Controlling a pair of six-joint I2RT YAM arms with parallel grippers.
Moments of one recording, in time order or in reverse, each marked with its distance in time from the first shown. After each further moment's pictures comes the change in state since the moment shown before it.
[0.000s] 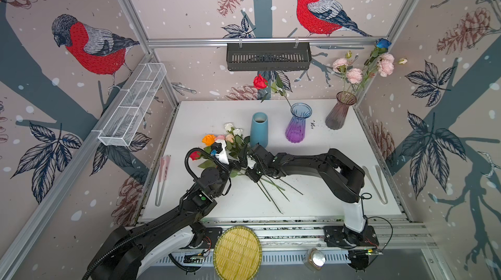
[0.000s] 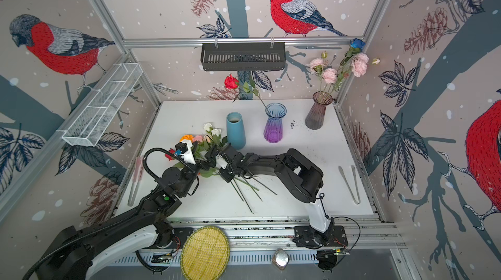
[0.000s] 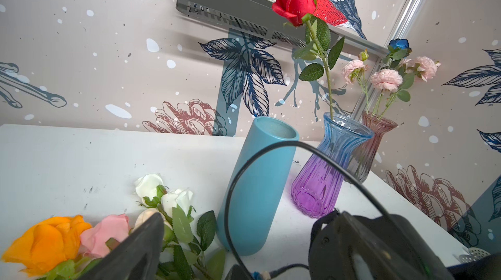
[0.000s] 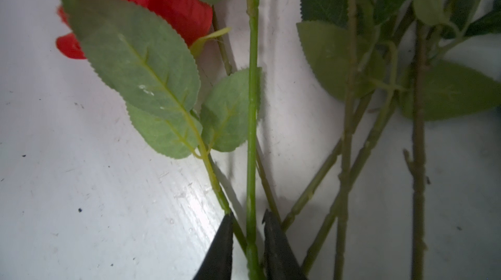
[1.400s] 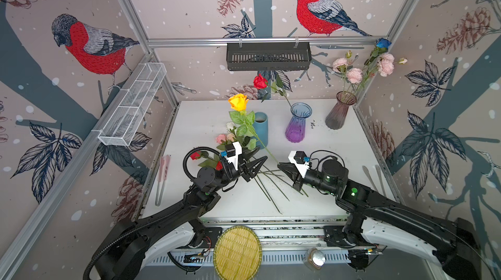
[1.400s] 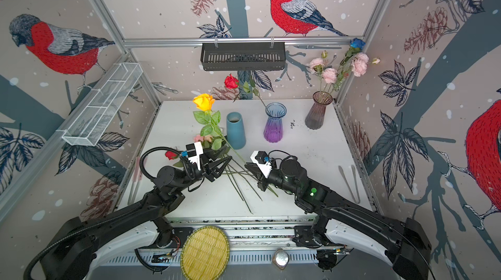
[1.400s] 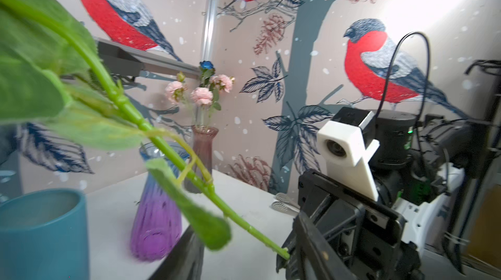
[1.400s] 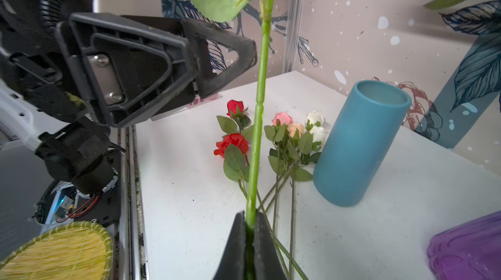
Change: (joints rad) left arm -0.018 0.118 0.095 0.307 0.791 -0.094; right arm -0.035 -1.200 -0.724 0.319 -0.015 -0.074
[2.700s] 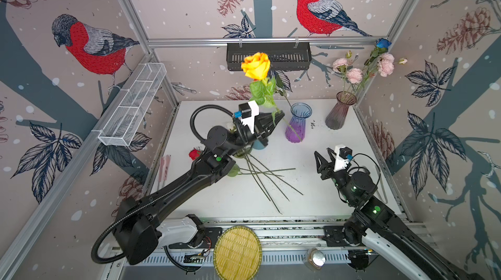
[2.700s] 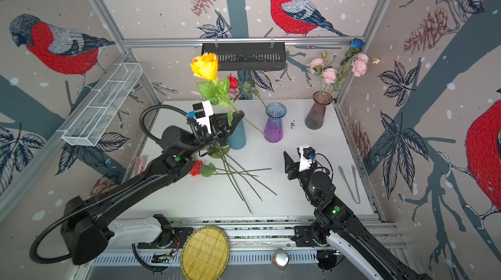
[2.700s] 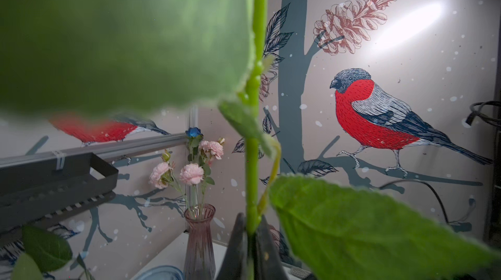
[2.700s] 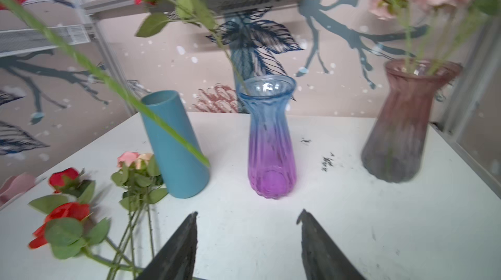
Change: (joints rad) left arm -0.024 0.314 0.764 -0.319 -0.008 0.161; right arm -0.332 -0.463 -0.267 -0.109 0.468 0.217
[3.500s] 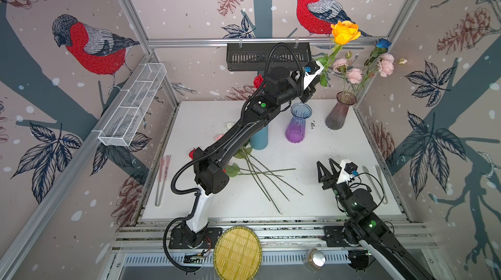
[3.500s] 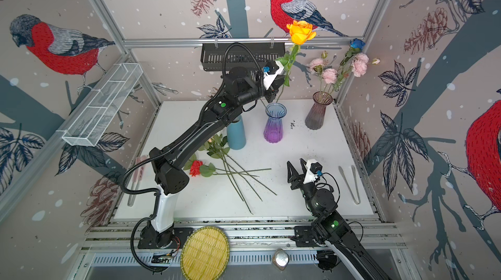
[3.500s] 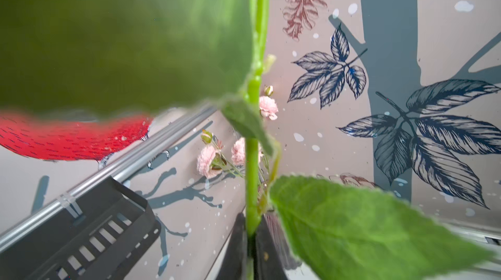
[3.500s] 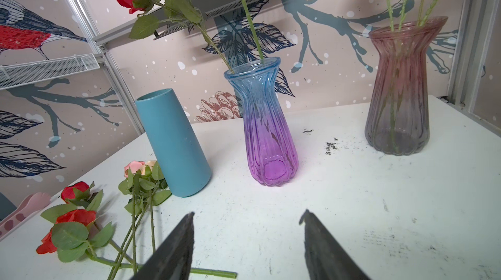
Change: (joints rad) left arm -0.037 0.789 1.203 -0.857 -0.103 0.458; right arm -0.032 -0.304 -0.241 0.039 -0.060 0.063
